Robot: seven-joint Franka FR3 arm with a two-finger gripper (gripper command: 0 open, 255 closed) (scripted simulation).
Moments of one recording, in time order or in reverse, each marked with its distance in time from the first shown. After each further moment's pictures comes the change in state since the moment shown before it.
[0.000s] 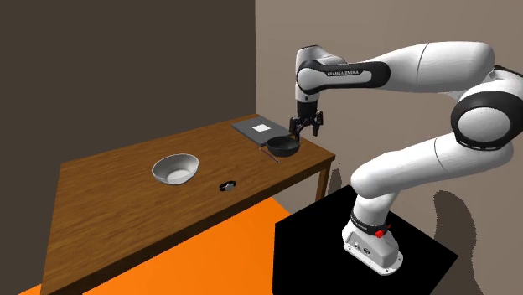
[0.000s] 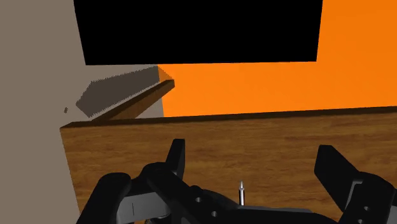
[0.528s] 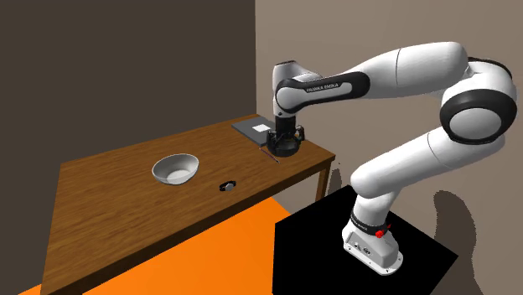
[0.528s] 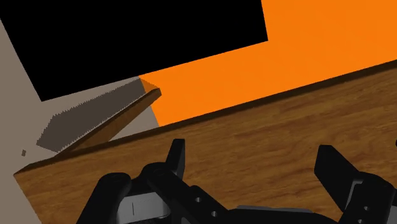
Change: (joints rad) arm -0.005 0.110 0.231 -0.003 0.139 0.160 0.378
